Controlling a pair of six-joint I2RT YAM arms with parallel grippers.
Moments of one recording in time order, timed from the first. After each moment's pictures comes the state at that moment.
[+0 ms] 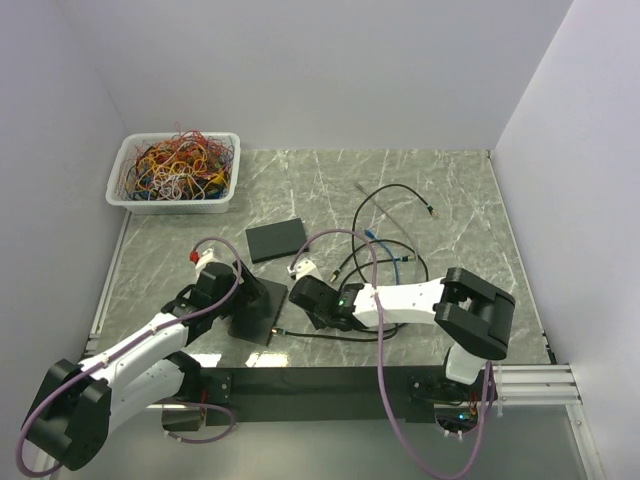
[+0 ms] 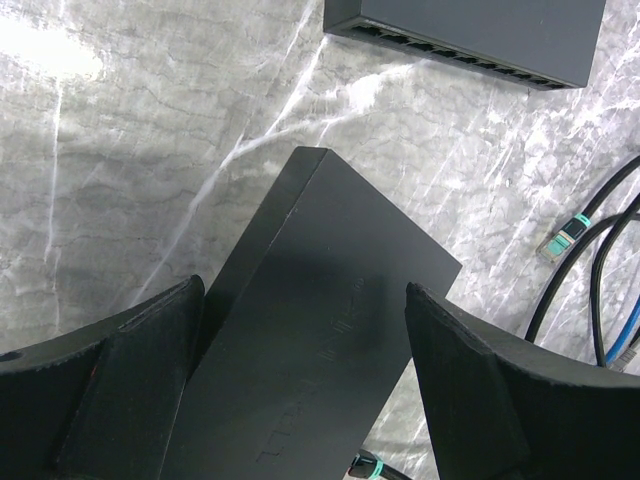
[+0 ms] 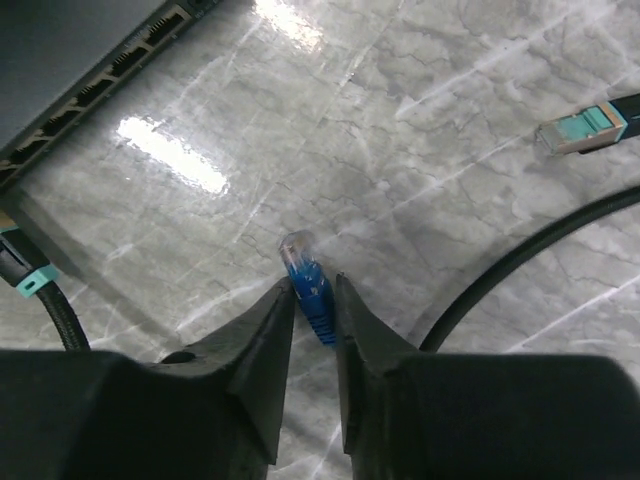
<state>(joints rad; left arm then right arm) -0.49 0.93 0.30 -0.13 -0.13 -0.96 1.16 1.69 0.91 -0.27 0.34 0.44</state>
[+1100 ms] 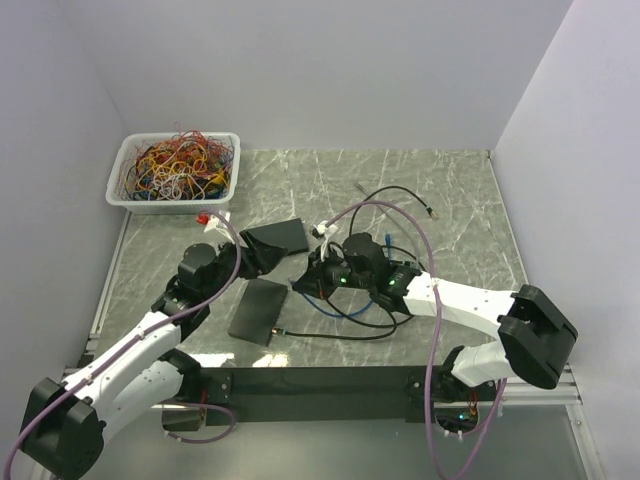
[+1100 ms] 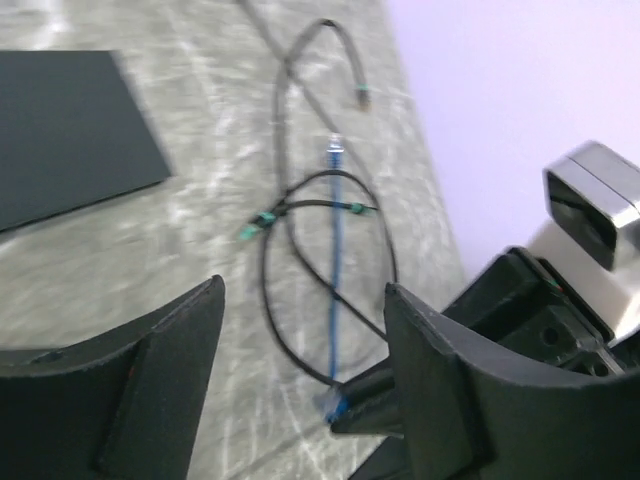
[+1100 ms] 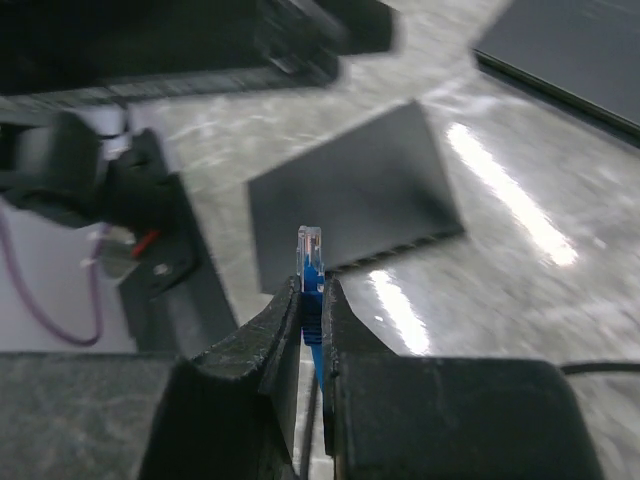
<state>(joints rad) -0.49 0.84 0.43 0.21 0.17 -0.83 0.89 1.35 0.74 0.22 -0.32 0.40</state>
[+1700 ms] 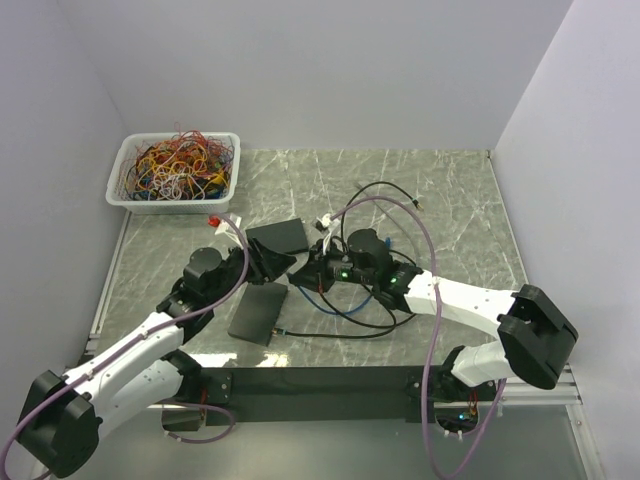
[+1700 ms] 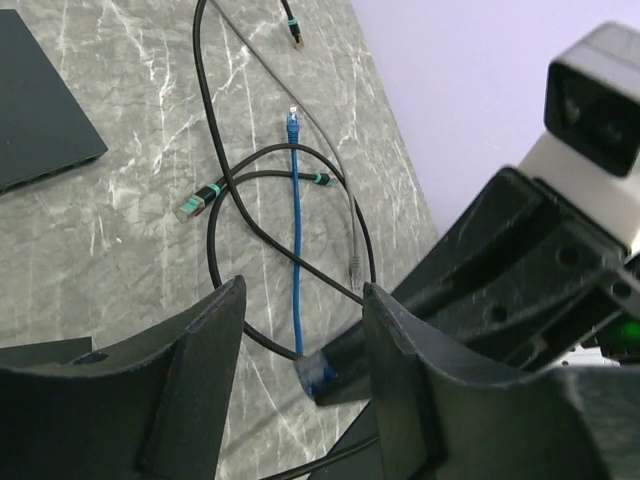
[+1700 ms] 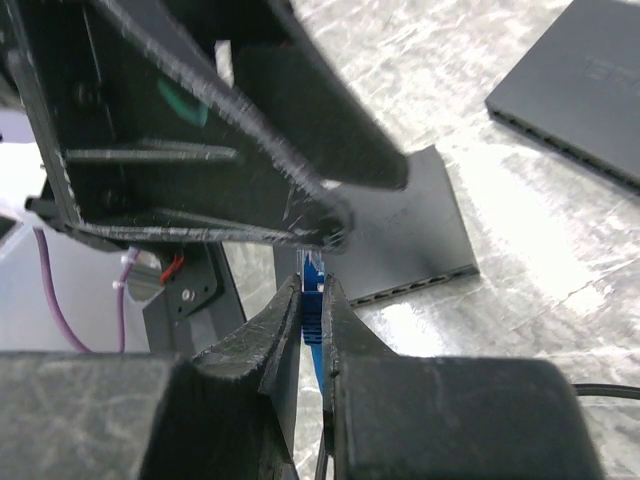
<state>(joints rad) -0.56 0.86 0.41 0.29 0.23 -0.83 0.87 1.35 0.74 0.32 -0.38 0.43</state>
